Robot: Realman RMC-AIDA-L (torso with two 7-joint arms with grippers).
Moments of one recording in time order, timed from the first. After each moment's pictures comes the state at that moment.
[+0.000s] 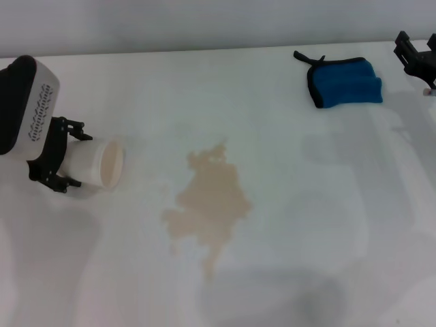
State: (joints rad) left arm -1.15 -2.06 2.85 -0.53 0.44 1.15 -0.54; right arm 0.48 2.03 -1.43 -0.17 0.06 -0.84 0.46
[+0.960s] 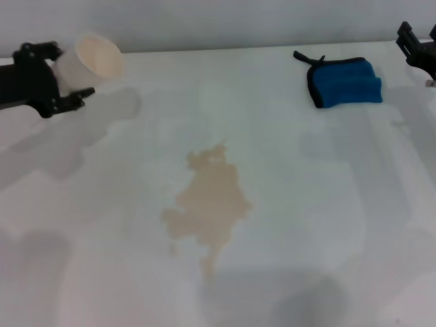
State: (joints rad) left arm -0.97 -2.06 2.85 -0.60 -0.30 1.28 -0.51; right arm 0.49 2.02 -1.42 -0.18 0.06 -0.85 0.46
